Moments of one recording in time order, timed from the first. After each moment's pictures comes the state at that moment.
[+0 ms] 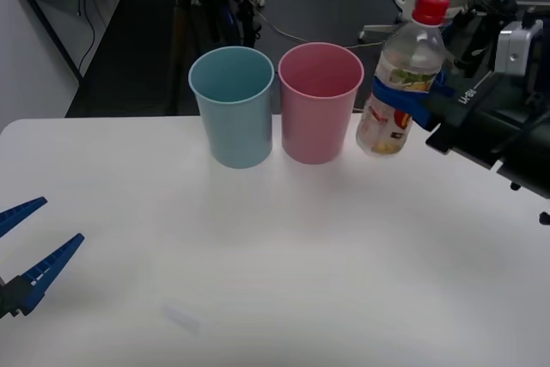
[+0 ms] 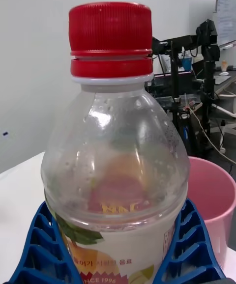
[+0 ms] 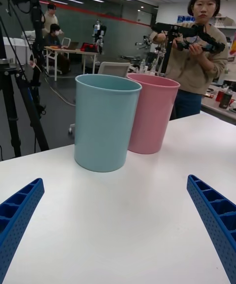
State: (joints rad) right arm -0.25 -1.24 0.42 -2.10 -0.03 -0.11 0.36; left arm 0.35 0.40 0.52 -1.66 -0.96 -1.22 0.00
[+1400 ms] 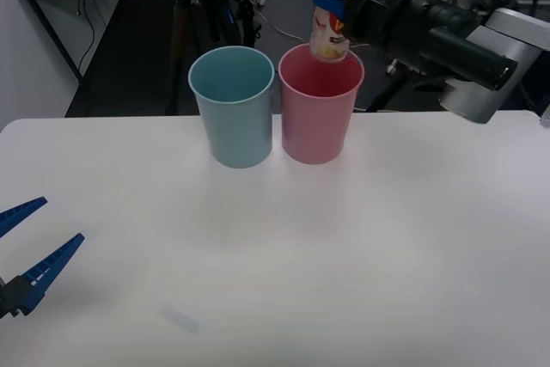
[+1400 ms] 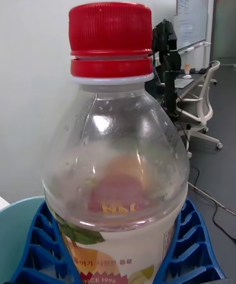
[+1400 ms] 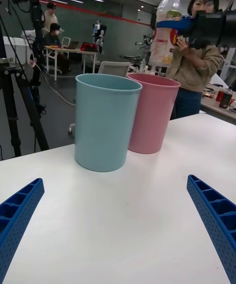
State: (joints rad) right arm -1.02 -0.86 0.88 -1.31 -0.10 -0.06 0.37; left arm 0.35 0.40 0.52 -1.66 -0.96 -1.22 0.00
